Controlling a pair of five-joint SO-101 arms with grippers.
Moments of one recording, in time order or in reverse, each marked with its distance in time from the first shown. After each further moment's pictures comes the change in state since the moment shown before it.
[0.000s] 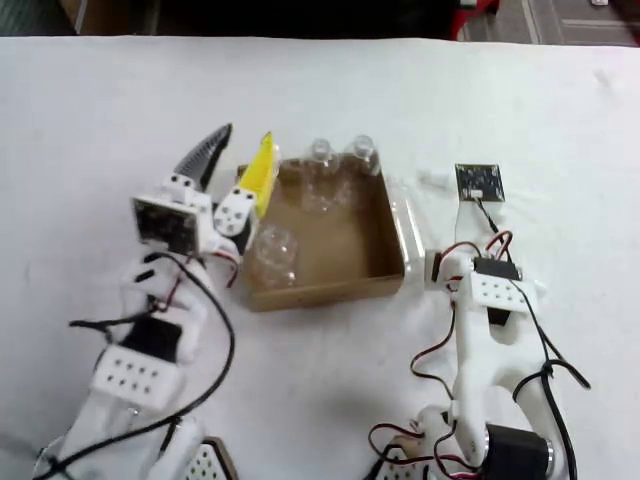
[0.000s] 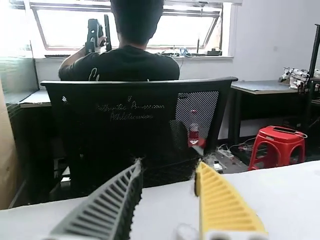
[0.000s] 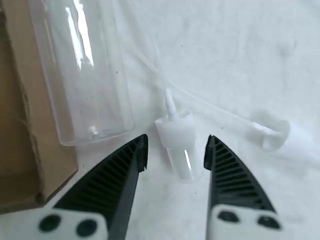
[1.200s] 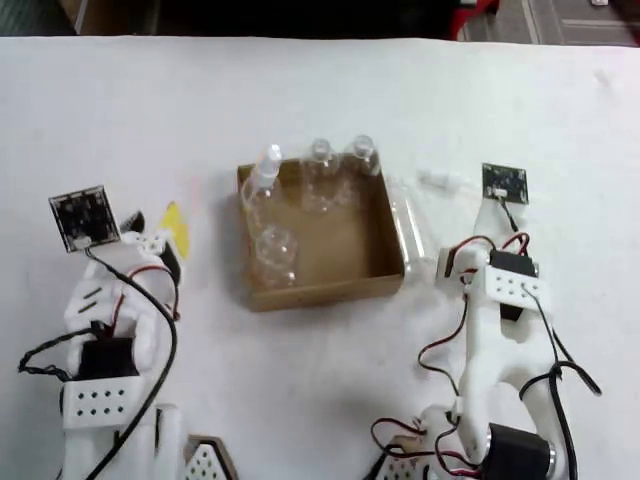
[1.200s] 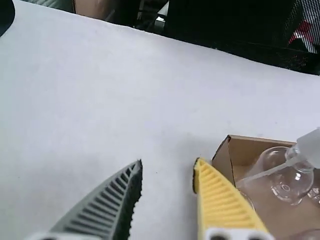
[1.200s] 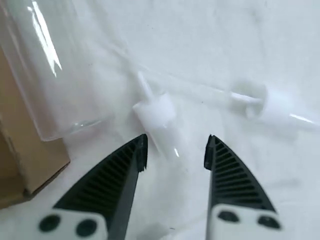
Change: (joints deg) left arm -21.5 -10.0 6.6 35.9 11.7; right arm 3.7 0.1 -3.9 8.0 -5.1
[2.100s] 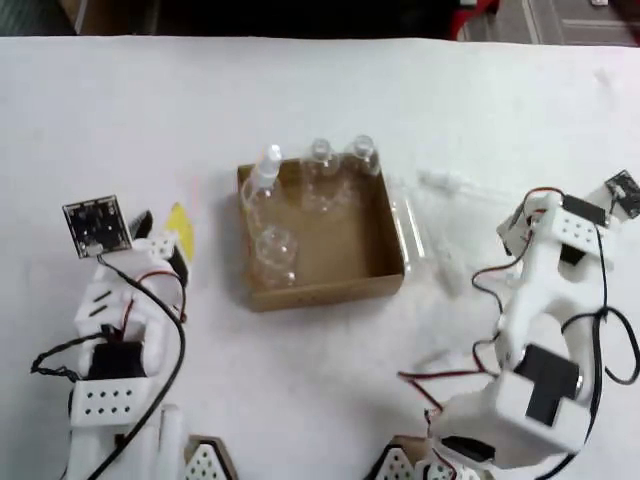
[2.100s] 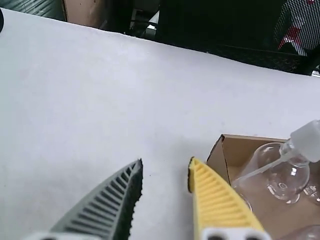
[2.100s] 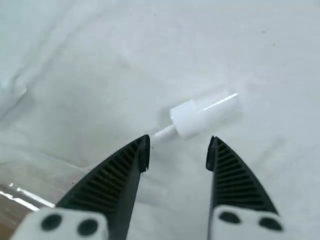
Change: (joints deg) left arm 1.5 0.0 4.7 -6.8 -0.5; right arm 12.7 24.1 -31.0 14.8 -36.0
